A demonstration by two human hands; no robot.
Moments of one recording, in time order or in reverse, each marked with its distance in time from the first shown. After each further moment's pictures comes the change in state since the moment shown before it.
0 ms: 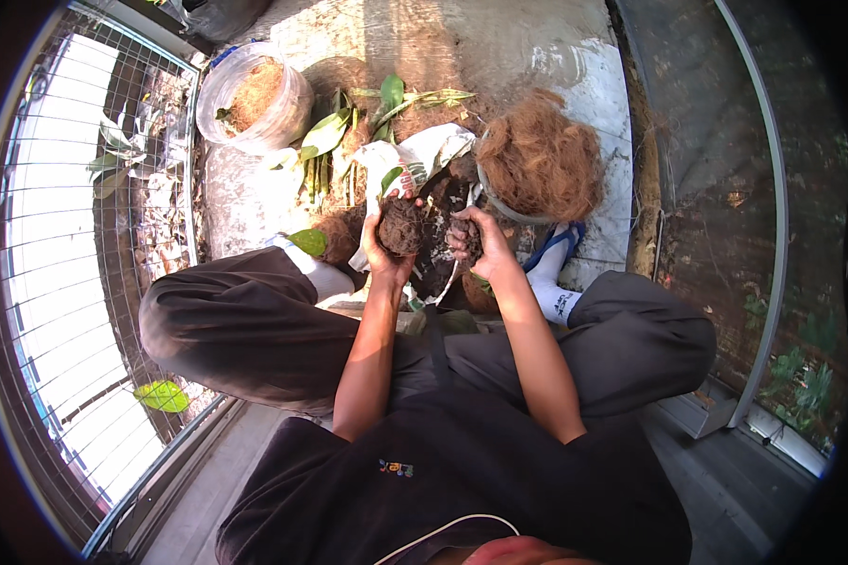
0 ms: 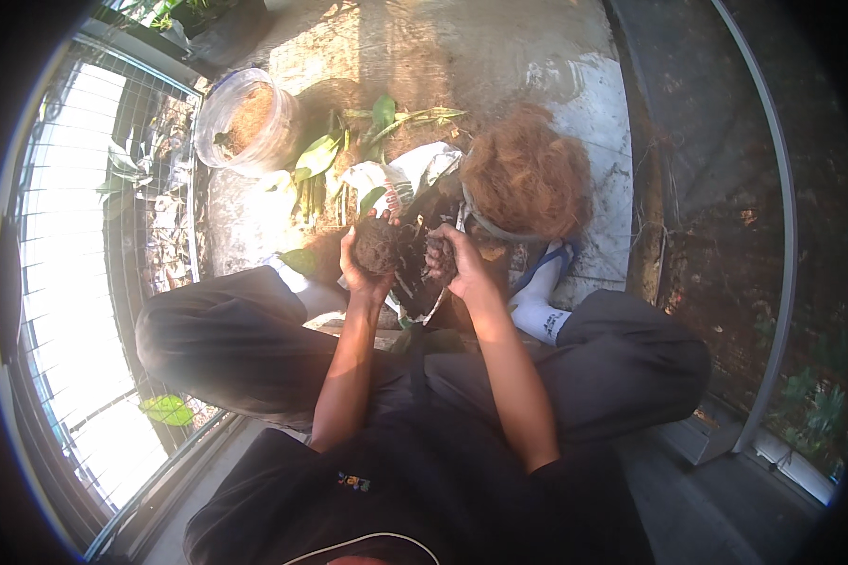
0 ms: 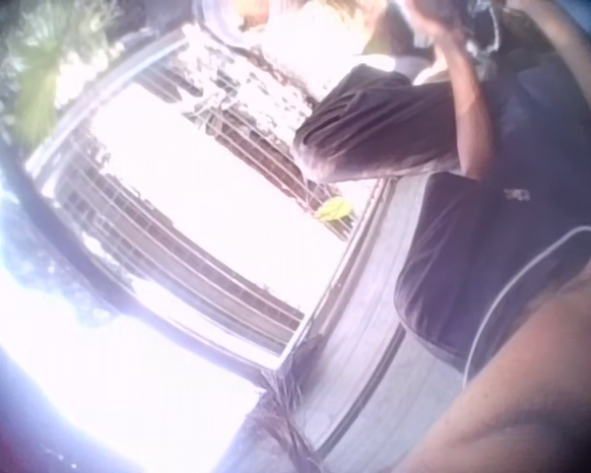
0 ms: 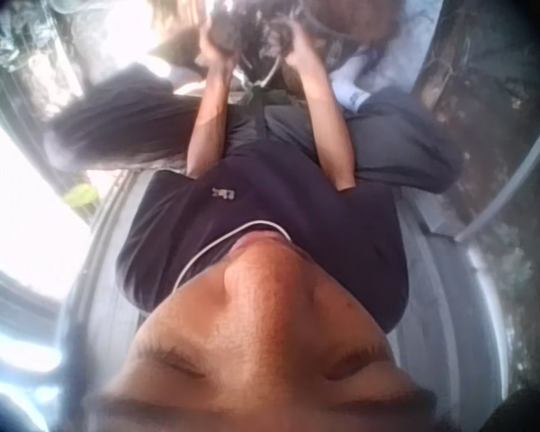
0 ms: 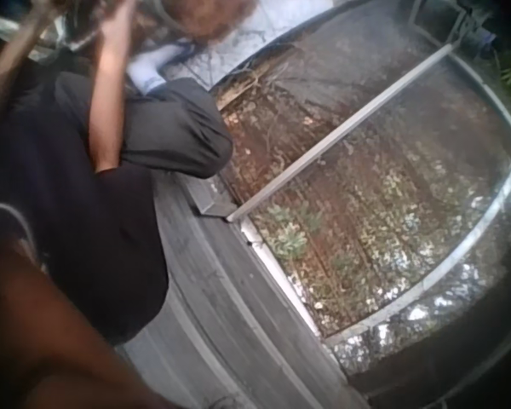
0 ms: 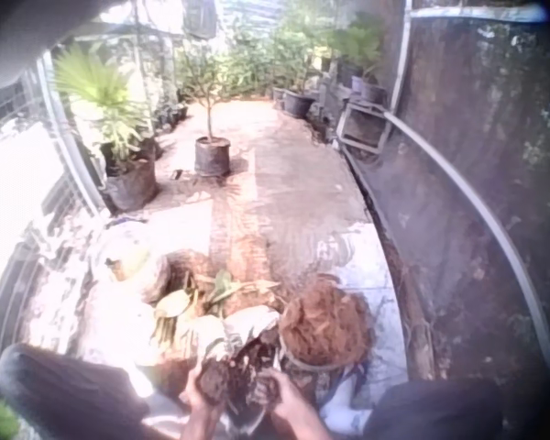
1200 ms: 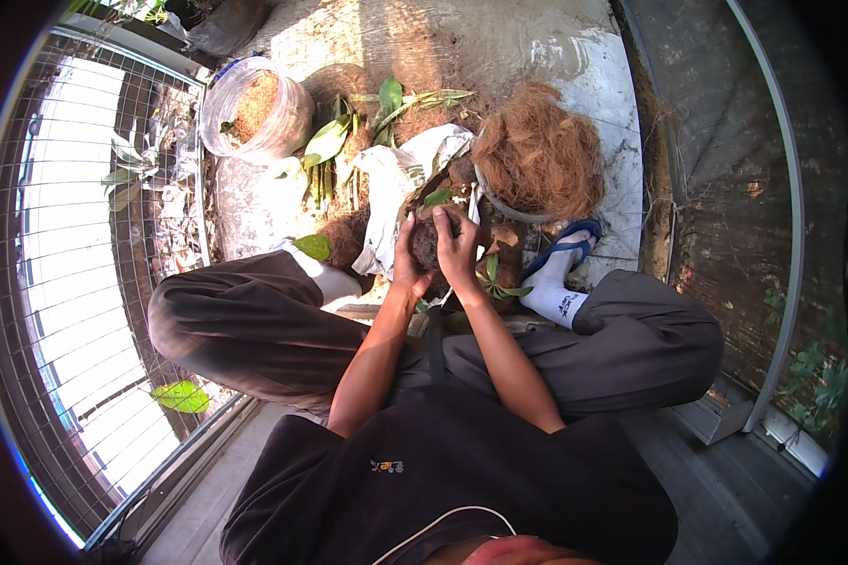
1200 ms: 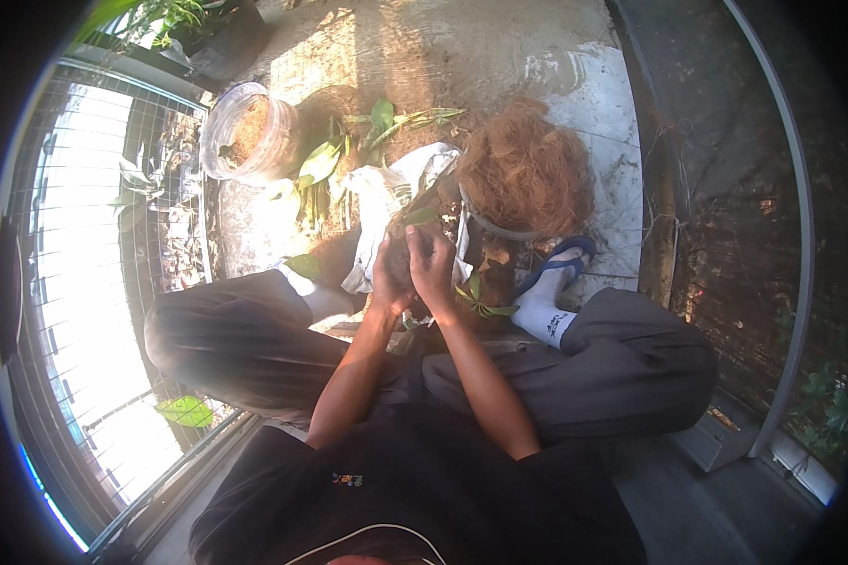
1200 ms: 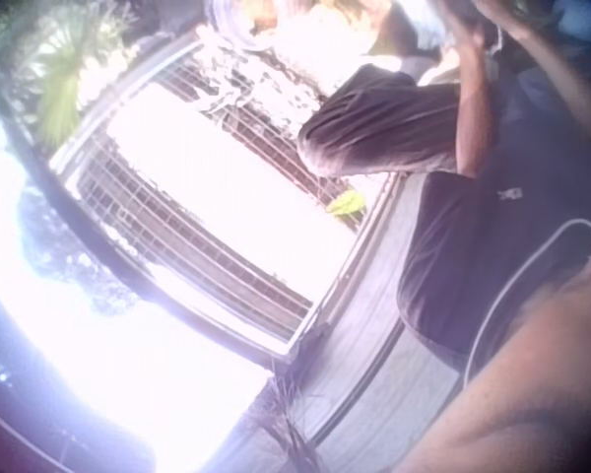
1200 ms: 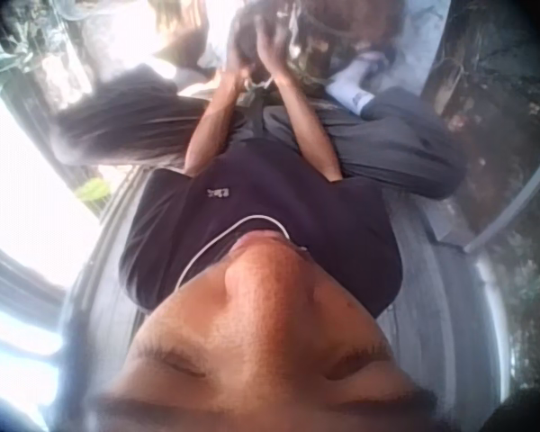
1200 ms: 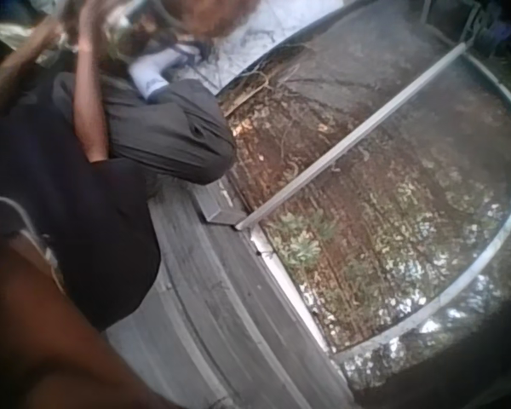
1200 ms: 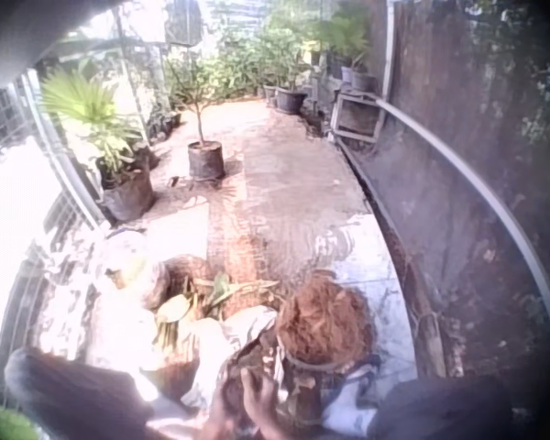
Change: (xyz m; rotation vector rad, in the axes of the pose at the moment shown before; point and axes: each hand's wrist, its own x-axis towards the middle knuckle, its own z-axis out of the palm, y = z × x) left_hand -0.006 -0.044 -0.009 0.171 0.121 -0.292; right_hand 0.010 0.040 0.024 -0.632 0.187 -1.133
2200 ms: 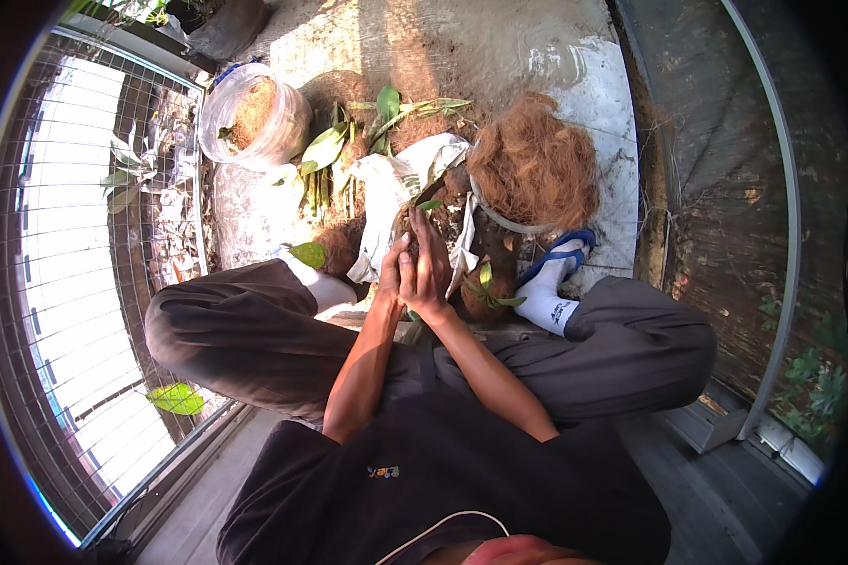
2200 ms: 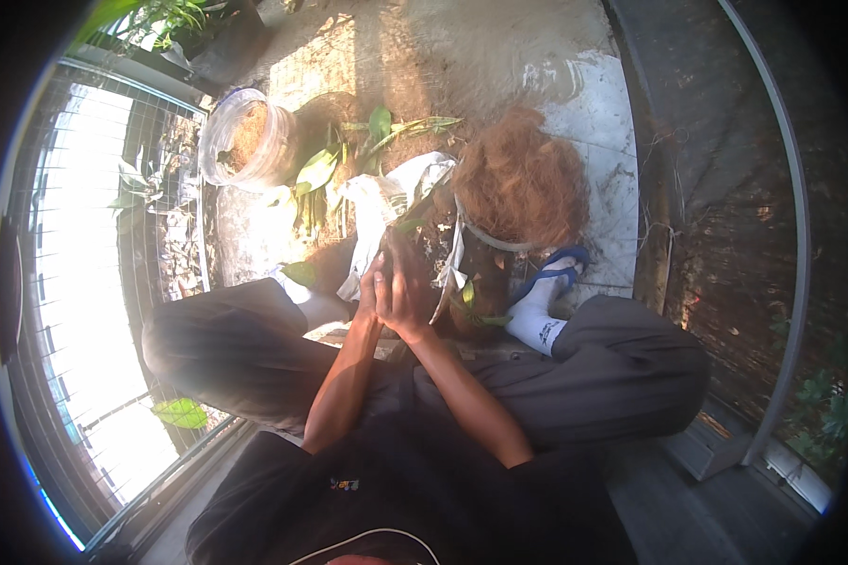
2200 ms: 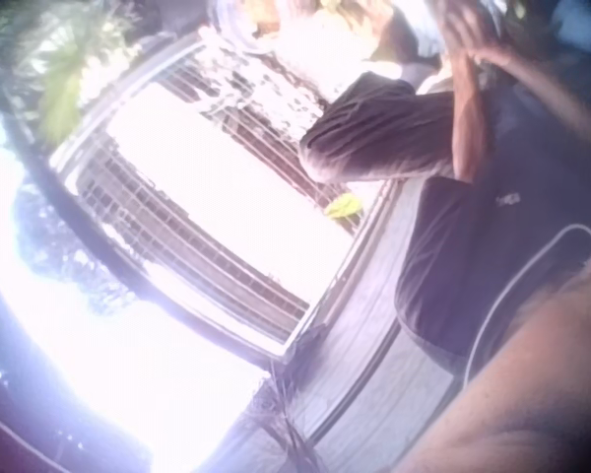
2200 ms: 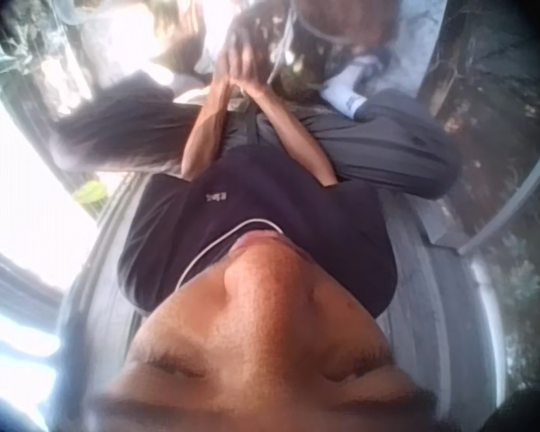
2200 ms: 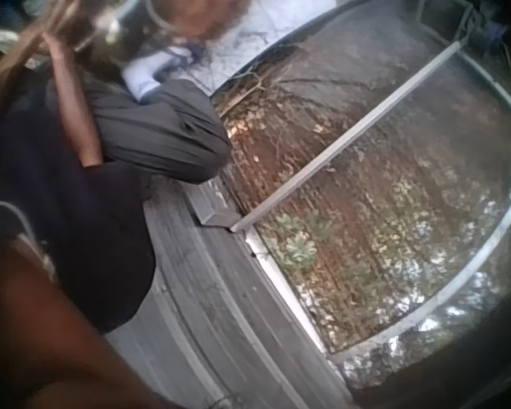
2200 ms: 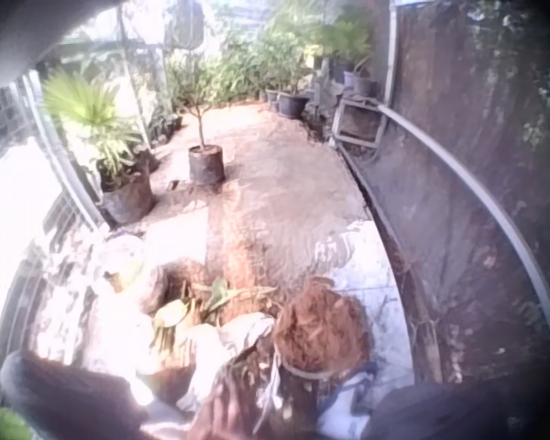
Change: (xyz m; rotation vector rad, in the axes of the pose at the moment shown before) left_hand 0.000 0.006 -0.031 0.103 -0.053 0.123; right_hand -0.029 -0.006 0.020 -0.386 -0.092 -0.368
